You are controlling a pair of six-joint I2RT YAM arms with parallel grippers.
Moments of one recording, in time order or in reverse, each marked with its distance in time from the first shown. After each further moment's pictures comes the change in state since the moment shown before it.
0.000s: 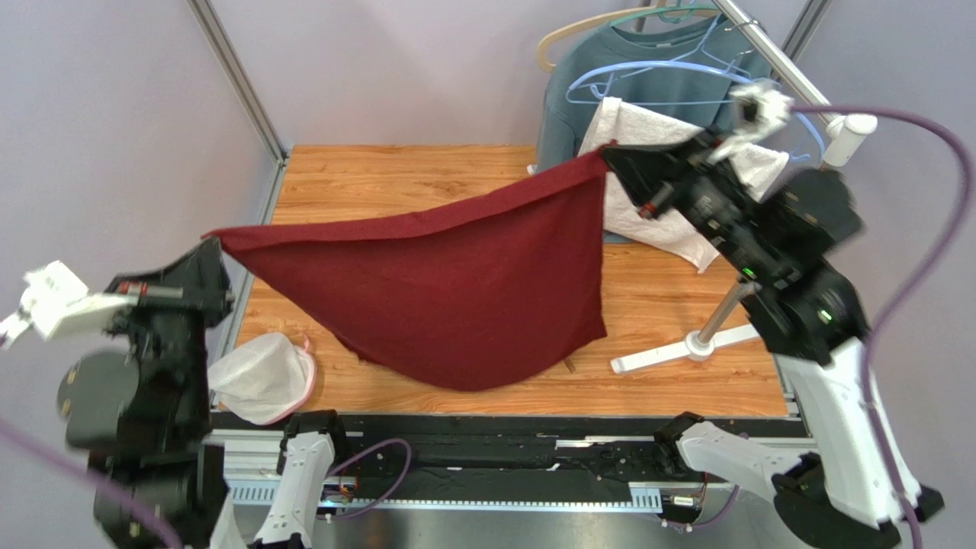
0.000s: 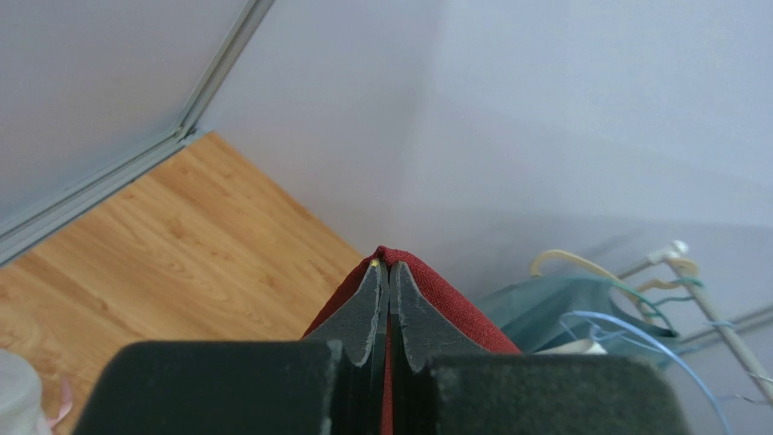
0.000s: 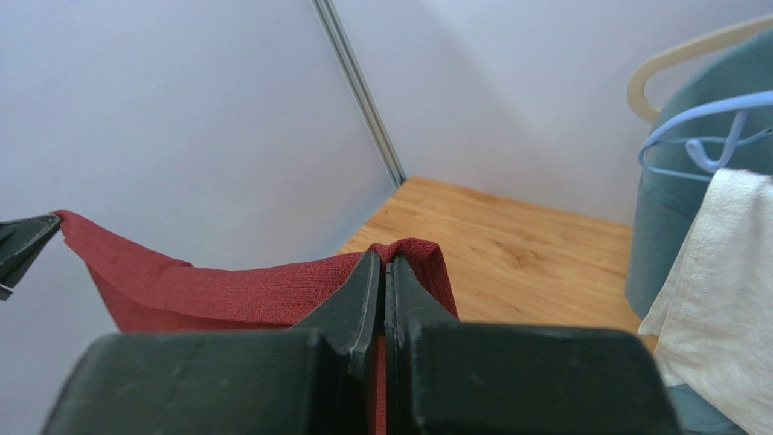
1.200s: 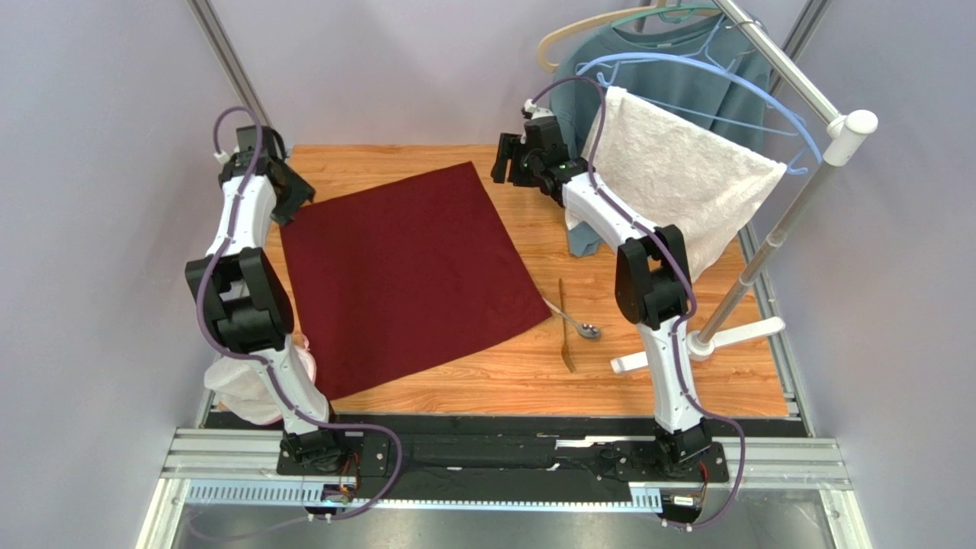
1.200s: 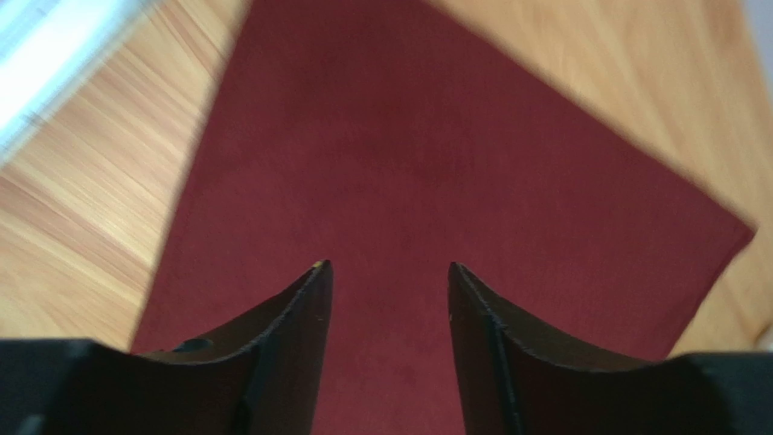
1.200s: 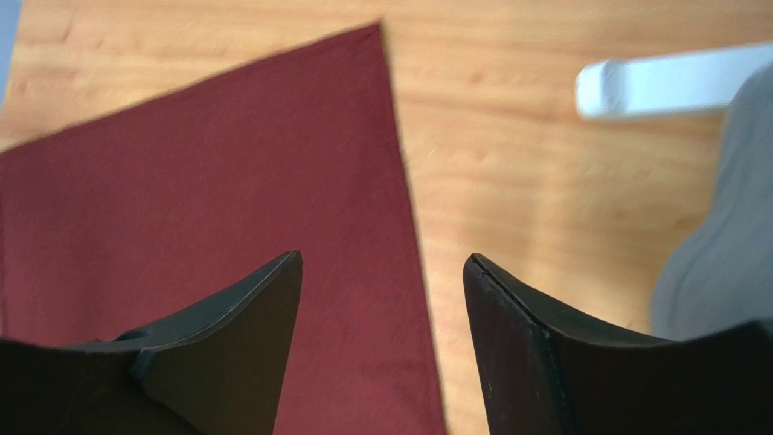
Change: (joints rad) left arm 0.089 1.303 0.013 0.214 0.019 0.101; right arm -0.094 1.308 0.402 0.156 0.125 0.016
